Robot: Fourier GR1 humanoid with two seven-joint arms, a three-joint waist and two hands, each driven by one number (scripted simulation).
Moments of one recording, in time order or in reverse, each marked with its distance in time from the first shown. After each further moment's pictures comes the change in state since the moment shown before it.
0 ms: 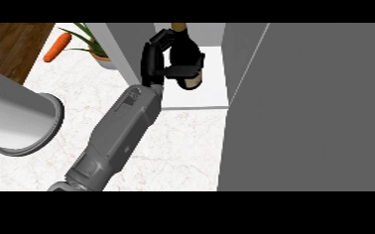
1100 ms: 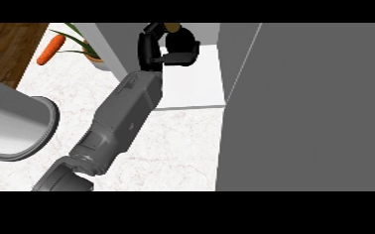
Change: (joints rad) left arm -0.208 -0.003 0.159 0.349 0.089 -0.021 -0.218; right arm -0.008 0.015 0.026 0.011 -0.012 0.011 0.000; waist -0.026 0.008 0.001
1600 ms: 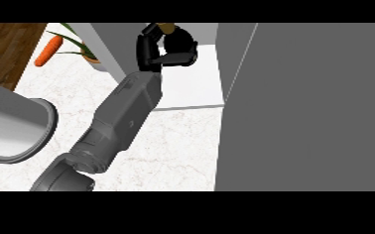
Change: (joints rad) left arm -0.031 0.000 0.048 0.088 0.037 -0.053 -0.054; right arm 0.009 0.010 0.027 0.004 0.003 0.006 -0.014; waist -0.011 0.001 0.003
